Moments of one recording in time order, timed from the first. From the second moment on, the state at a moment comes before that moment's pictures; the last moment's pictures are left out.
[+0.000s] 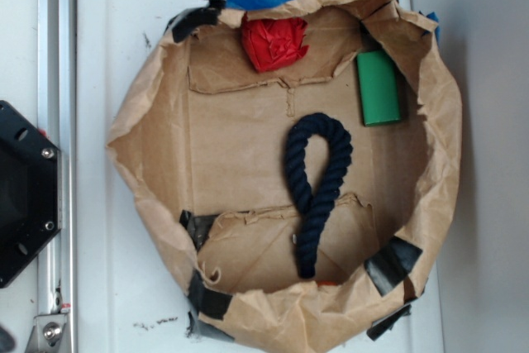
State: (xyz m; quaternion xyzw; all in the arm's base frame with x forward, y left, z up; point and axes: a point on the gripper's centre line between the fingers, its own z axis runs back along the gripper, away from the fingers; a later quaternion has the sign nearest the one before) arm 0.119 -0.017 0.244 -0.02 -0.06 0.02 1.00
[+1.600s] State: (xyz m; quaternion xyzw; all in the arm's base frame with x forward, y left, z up) arm 0.240 -0.012 0.178 0.02 -0.05 0.18 0.98
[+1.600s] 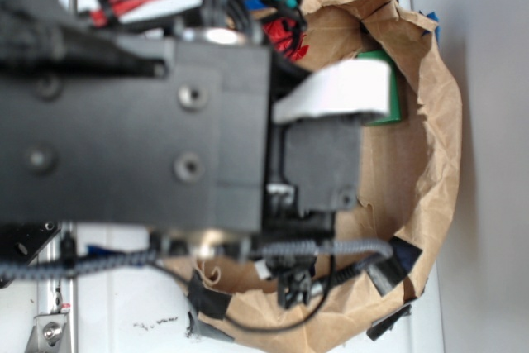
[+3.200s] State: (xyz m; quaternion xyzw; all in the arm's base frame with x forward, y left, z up) arm 0.285 0.020 0.153 0.10 -0.15 0.49 0.86
